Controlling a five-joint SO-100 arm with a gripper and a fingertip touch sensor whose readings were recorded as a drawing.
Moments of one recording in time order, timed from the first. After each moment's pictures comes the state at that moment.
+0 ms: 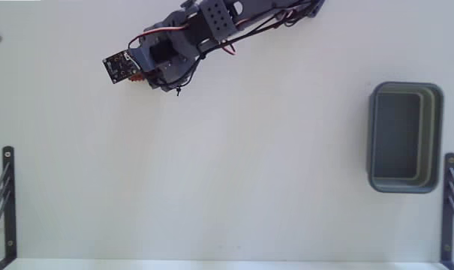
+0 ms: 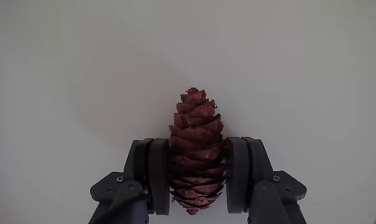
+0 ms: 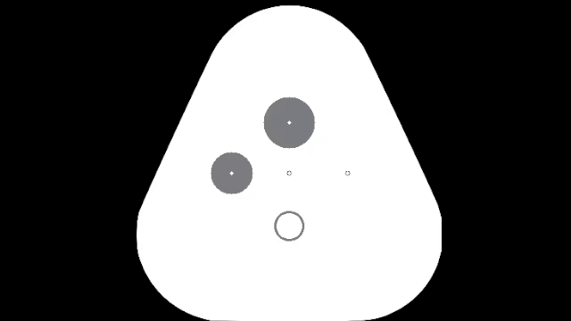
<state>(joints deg) 62.5 102.4 123.1 34.9 0.0</state>
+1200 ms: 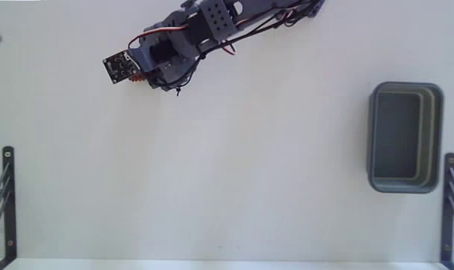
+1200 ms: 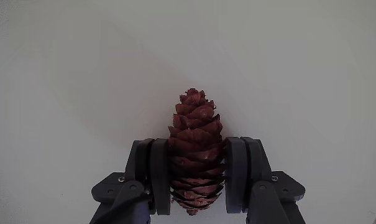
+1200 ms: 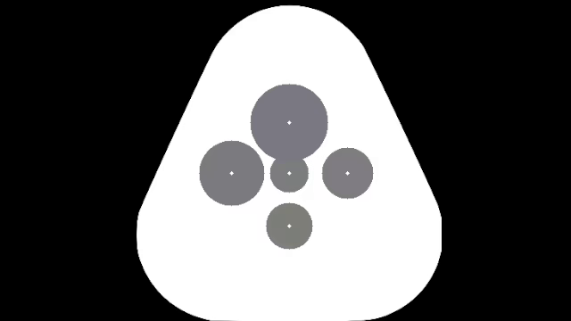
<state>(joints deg) 62.5 102.4 122.9 35.9 -0.1</state>
